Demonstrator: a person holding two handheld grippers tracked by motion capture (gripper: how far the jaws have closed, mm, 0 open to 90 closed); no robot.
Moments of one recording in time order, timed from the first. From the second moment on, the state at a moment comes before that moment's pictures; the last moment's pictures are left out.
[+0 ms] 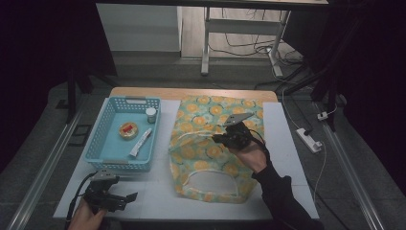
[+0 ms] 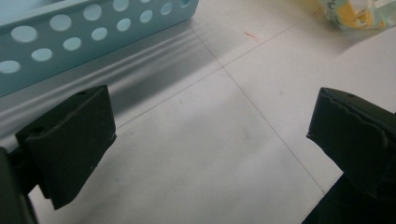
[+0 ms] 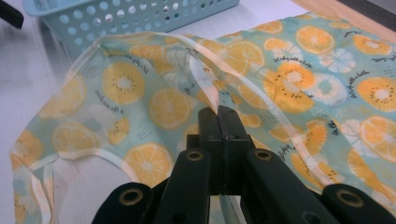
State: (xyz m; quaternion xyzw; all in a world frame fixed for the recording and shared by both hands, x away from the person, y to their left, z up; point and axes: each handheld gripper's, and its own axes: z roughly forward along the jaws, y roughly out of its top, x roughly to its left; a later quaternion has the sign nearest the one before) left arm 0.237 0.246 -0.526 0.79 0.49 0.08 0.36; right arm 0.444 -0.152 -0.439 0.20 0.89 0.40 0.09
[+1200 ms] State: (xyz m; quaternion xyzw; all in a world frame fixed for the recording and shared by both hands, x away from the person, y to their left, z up) left arm 0.237 0.247 -0.526 0.79 0.49 0.07 0.36; right arm 0.447 -0.159 -0.415 0.21 0.88 0.42 0.10
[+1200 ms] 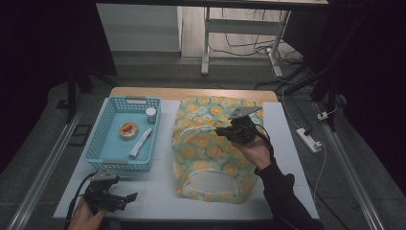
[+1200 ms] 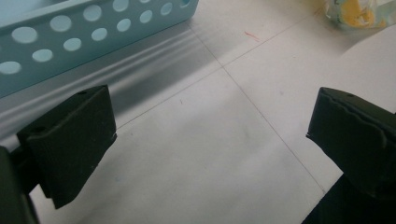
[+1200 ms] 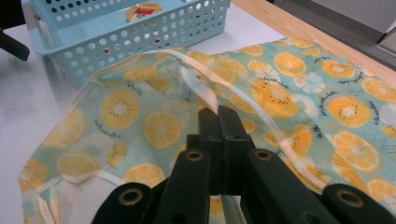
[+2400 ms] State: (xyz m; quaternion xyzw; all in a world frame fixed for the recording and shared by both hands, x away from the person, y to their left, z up) left arm 0.230 0.260 -0.510 0.77 0.47 0.06 0.43; right arm 0.447 -0.160 -0.418 0.20 0.88 0.42 0.09
